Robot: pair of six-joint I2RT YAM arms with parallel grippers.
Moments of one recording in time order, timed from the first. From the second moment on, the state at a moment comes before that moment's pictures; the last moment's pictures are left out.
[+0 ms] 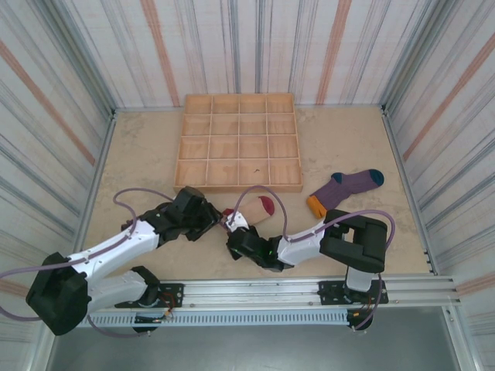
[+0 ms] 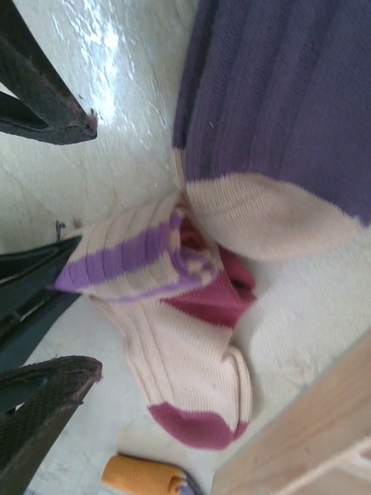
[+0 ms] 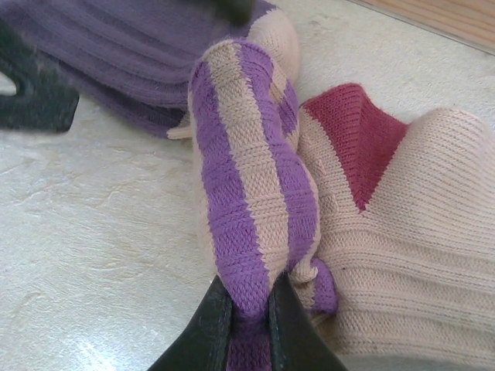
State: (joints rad) left arm -0.68 1.09 0.56 -0.43 0.08 -1.19; right arm 1.29 1.77 0.68 0.36 0.45 0.49
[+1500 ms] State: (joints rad) left arm -0.82 1.27 0.53 -0.21 0.01 -1.20; right arm 0.98 1.82 0.33 1.02 -0.26 1.55
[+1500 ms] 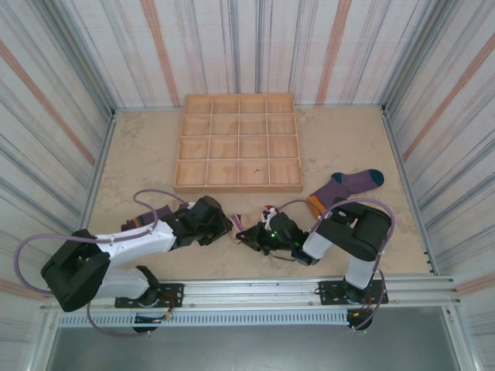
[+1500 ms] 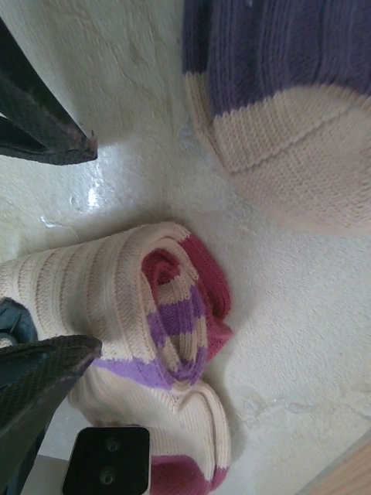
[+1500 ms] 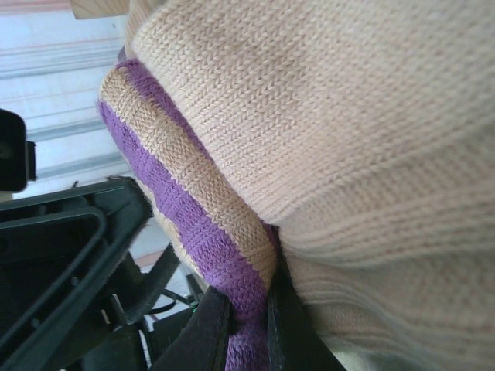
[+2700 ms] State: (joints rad) left arm -0.81 1.47 0.70 -0.27 -0.04 -1.12; right arm 1.03 1.45 0.45 0.27 -0.11 1.34
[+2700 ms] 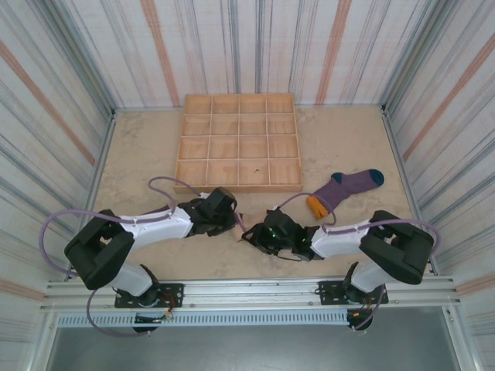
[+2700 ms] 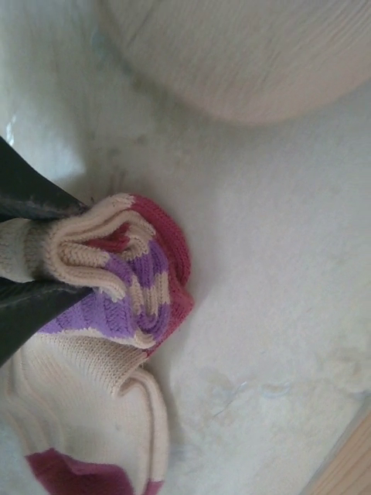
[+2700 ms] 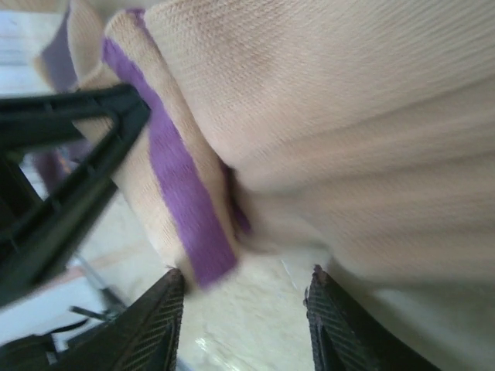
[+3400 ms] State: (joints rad) left arm -0.68 1.39 0.68 -0.40 0.01 -1.18; right arm 1.43 1.67 0.74 0.07 0.58 0.37
